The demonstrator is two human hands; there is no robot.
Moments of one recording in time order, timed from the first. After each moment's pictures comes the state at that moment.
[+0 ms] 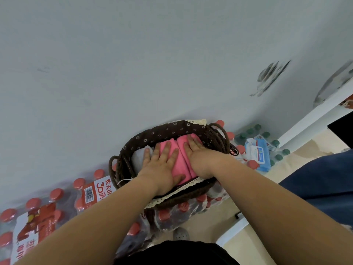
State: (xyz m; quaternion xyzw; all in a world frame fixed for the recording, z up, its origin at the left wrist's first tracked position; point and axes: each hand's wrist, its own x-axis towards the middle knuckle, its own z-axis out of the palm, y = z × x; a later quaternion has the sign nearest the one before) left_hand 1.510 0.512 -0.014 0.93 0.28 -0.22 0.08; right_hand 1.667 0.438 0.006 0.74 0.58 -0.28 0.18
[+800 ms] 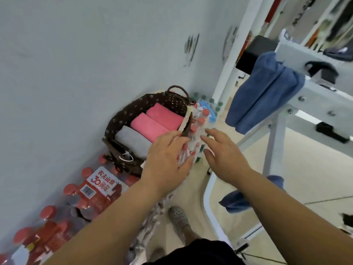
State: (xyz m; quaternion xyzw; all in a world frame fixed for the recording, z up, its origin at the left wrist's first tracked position) left_hand 1.404 0.437 0.046 0.94 -0.01 0.18 0.30; right_hand 1.500 0.251 0.034 0.92 0.35 0.06 -0.16
